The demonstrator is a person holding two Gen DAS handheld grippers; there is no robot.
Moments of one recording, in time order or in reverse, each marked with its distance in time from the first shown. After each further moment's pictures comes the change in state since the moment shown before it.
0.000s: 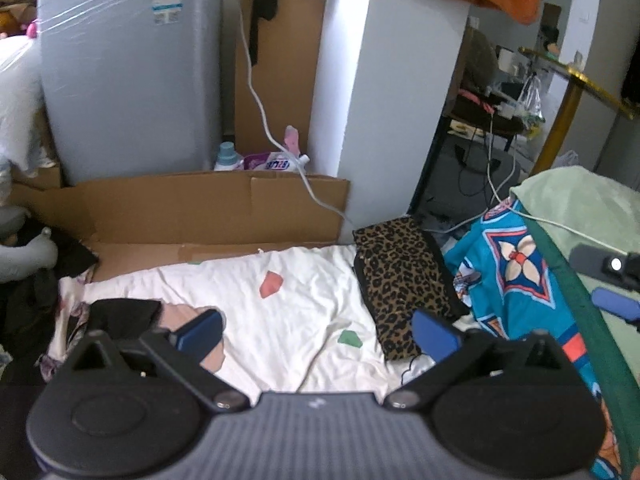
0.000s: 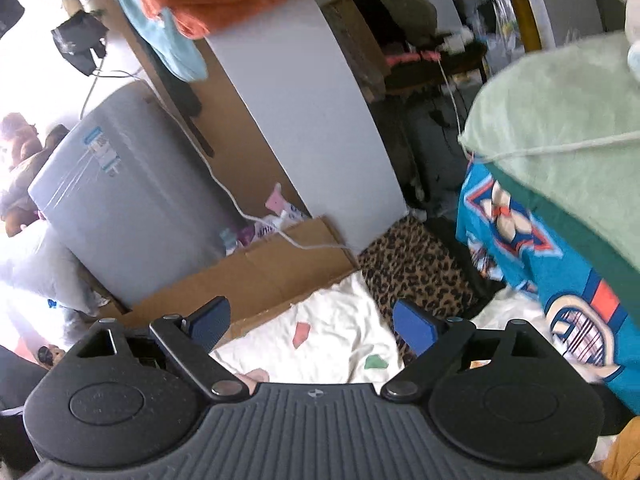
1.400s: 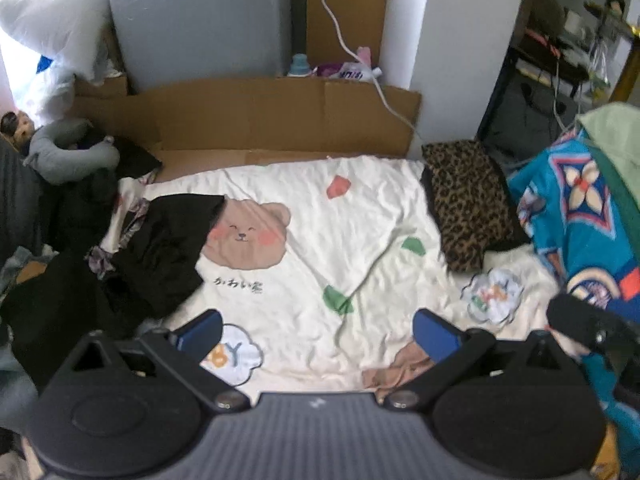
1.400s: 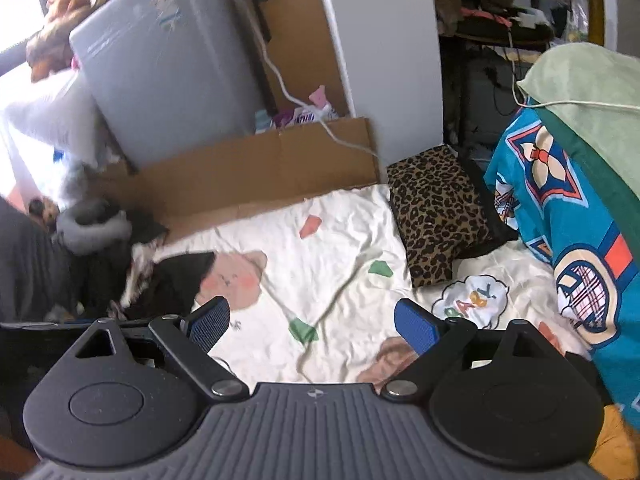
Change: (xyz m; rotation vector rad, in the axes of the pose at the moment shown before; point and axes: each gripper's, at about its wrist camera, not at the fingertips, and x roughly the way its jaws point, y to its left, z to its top) left arm -0.013 0.024 -0.096 -0.074 0.198 0.196; right arm -0.009 0.051 -0.115 -0.276 0.243 0.000
